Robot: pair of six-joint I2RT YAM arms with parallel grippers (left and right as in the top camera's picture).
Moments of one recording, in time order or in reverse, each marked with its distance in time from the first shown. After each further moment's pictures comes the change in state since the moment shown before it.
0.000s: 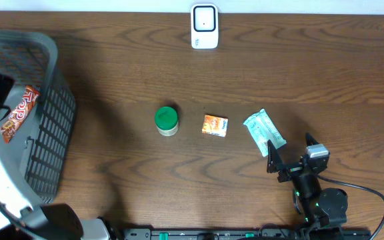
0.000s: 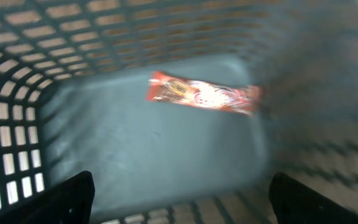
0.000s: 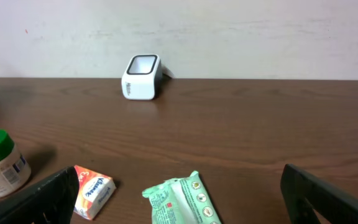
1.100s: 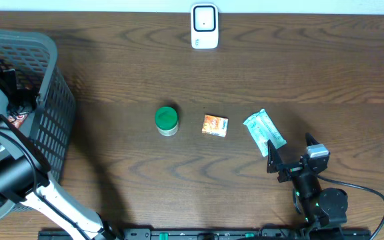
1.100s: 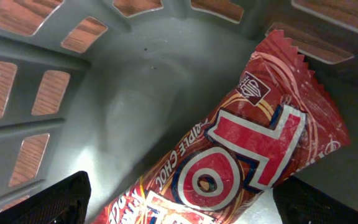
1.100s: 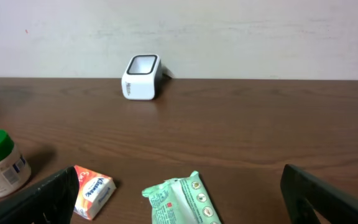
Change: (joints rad) left arm 0.085 0.546 -0.138 0.565 0.235 1.014; right arm 0.000 0.000 0.000 0.000 0.000 0.000
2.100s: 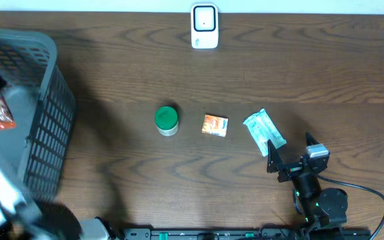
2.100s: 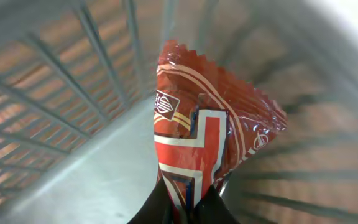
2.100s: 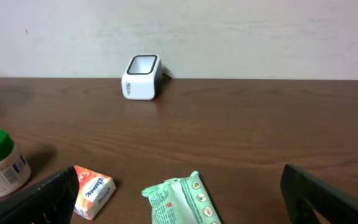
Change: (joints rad) left arm 0.006 -0.587 -0.004 -0.156 0.127 -0.552; right arm 0.000 0.000 0.000 0.000 0.000 0.000
